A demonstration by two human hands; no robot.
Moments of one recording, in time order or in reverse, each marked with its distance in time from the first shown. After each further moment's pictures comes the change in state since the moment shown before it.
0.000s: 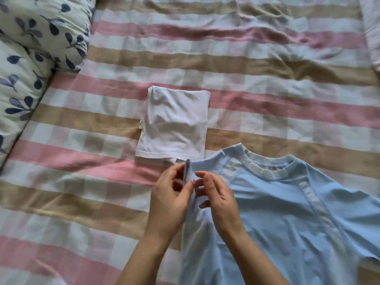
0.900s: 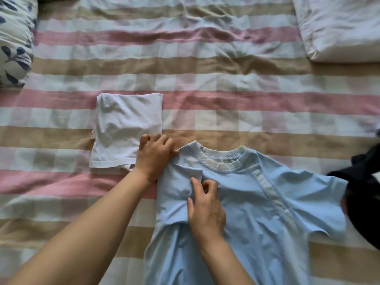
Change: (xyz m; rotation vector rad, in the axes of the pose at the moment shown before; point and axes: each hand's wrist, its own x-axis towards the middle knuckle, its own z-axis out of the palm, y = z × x) left_hand 0.106 -0.021 0.078 1.032 -0.169 0.704; right_hand -0.009 0.043 -0.055 -1.039 0.269 0.004
